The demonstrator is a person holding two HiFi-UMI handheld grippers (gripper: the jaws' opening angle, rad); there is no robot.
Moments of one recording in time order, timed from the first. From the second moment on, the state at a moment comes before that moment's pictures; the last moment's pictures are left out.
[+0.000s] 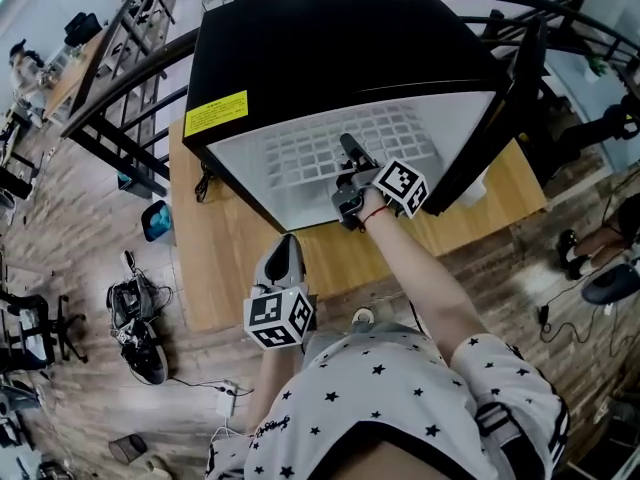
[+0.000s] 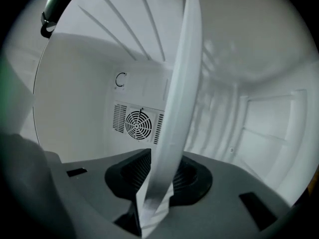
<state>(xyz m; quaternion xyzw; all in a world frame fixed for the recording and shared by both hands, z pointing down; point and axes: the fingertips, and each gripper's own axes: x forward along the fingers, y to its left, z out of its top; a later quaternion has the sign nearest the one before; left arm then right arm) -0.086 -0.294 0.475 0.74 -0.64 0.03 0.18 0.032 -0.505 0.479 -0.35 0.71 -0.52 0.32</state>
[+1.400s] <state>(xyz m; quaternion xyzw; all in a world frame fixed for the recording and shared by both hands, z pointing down) -0.105 -0.223 0.473 0.71 -0.67 0.02 0.20 0.037 -0.481 0.484 -0.37 0.66 -0.55 0.35</state>
